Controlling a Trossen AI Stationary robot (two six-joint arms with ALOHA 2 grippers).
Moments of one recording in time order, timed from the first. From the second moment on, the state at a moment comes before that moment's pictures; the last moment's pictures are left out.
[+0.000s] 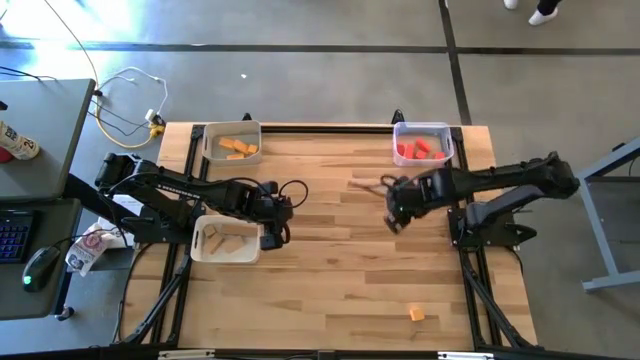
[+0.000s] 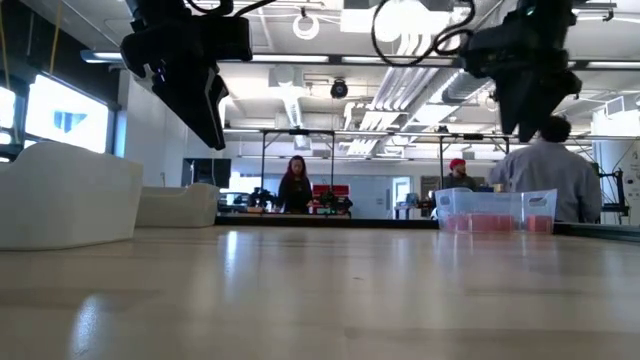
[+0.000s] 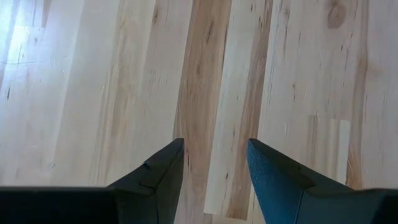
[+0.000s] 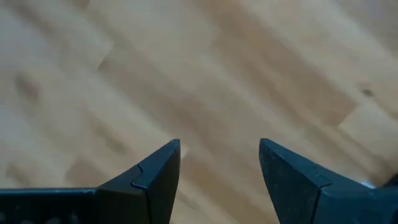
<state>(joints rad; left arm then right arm) -0.01 1.43 0.98 -0.69 -0.22 -0.18 0.06 1.26 1.01 -1.11 0.13 0.96</state>
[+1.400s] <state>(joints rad) -0.01 1.43 0.98 -0.68 -0.22 -0.21 0.84 1.41 1.01 -0.88 0.01 2.20</state>
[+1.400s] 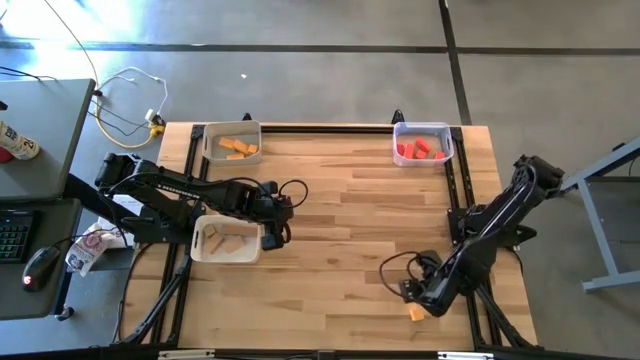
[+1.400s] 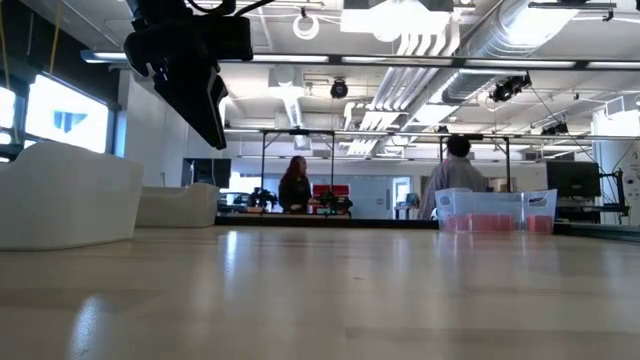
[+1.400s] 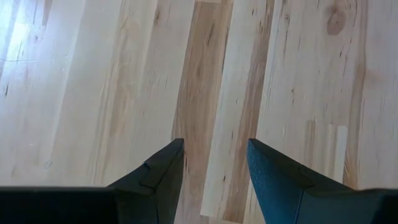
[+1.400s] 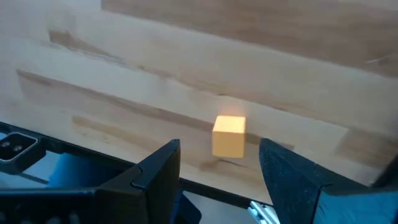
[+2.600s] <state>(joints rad) -0.01 1.44 0.98 -0.55 -0.22 -0.21 0.86 1.67 1.01 -0.71 -0.13 2.20</state>
